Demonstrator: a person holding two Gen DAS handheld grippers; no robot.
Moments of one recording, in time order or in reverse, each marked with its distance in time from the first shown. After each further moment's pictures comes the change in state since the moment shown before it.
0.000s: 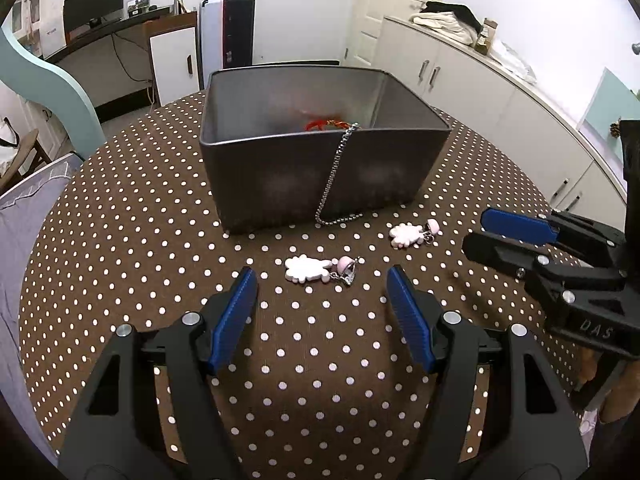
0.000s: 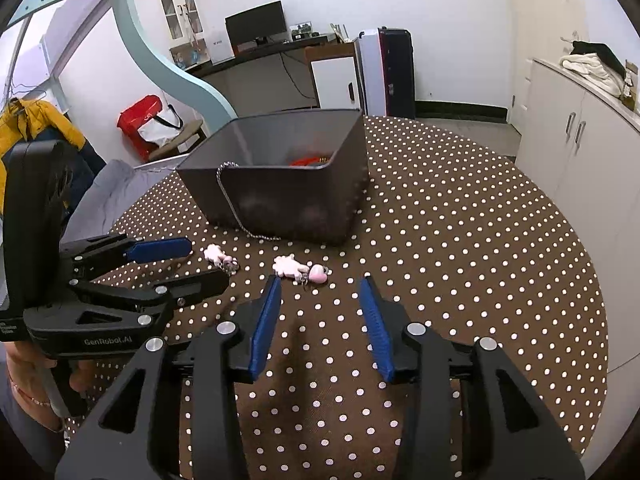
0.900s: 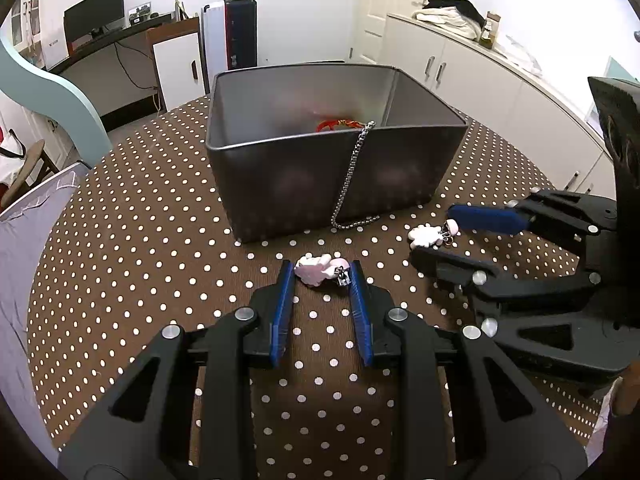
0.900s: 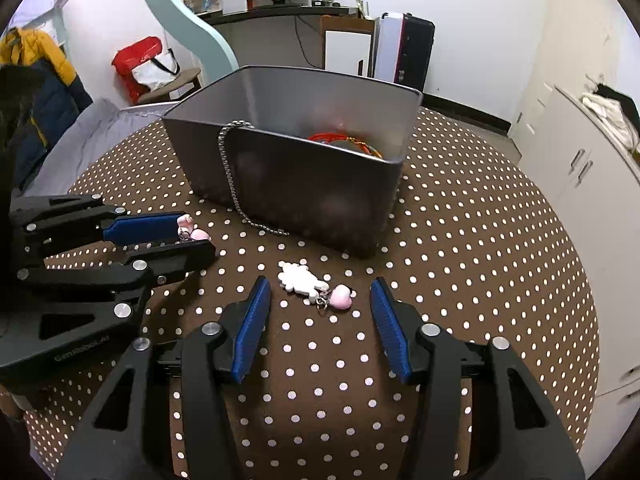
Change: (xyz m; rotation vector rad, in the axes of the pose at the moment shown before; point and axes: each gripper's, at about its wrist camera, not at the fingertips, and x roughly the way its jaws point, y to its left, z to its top) left arm 0.007 0.000 0.004 0.031 -0.005 0.039; right arm 0.050 0.033 0.014 -0.195 0.114 -0.090
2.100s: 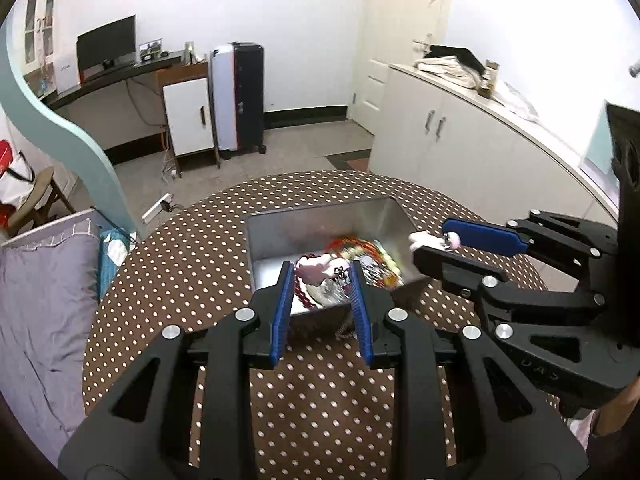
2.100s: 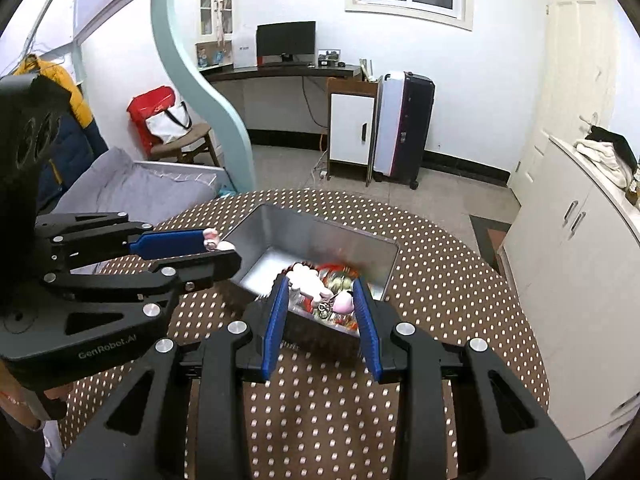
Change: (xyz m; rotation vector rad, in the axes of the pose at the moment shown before) left arm -0.056 0.016 0.072 -0.021 -0.139 0.007; right arm -0.056 -0.012 0.051 0.013 -0.207 0.000
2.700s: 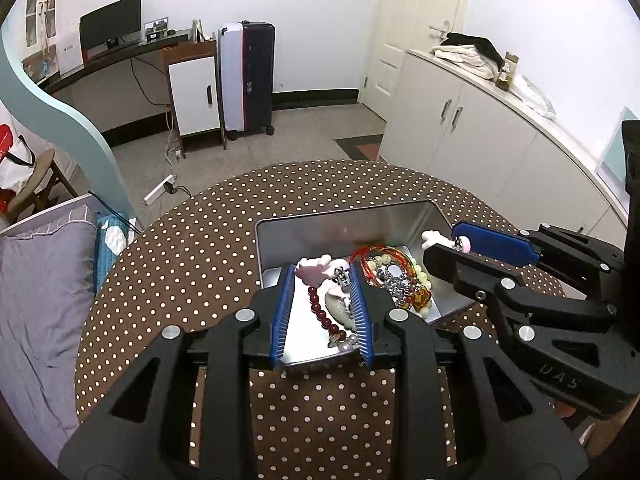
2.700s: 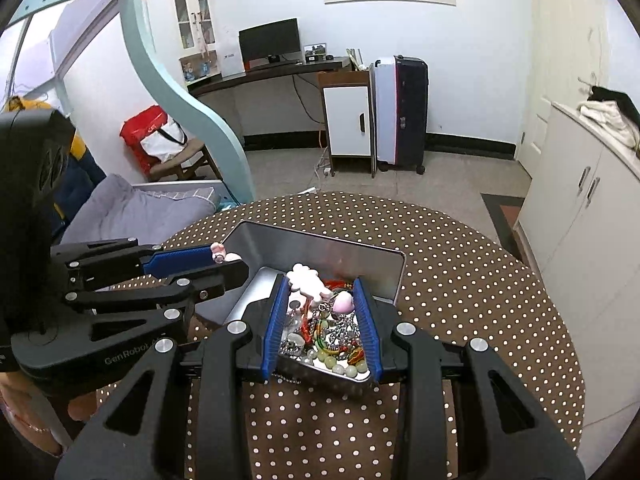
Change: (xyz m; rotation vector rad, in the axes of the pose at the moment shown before) left arm 0.044 0.018 0.014 -0.028 0.065 0.014; right arm 0.033 -0.013 0.011 0.138 0.013 0.064
